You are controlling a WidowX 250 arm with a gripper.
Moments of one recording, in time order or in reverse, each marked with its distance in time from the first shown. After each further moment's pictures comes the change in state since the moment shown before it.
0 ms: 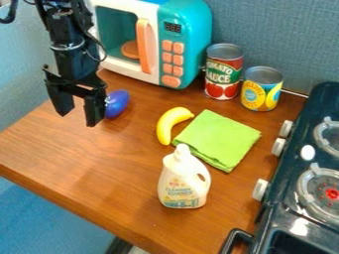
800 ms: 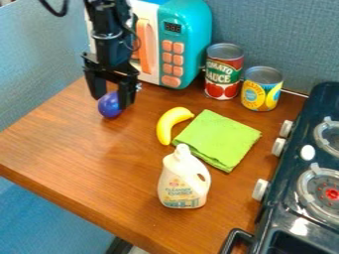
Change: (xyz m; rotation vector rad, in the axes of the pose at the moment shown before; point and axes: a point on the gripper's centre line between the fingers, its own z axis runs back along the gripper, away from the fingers) arm 0.063 -0.012 -0.010 0.010 0.009 -0.063
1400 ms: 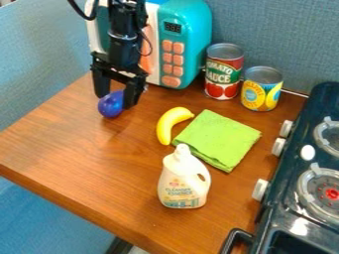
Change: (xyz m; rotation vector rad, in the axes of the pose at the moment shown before) arm 0.016 0.009 -0.012 0.093 0.157 0.042
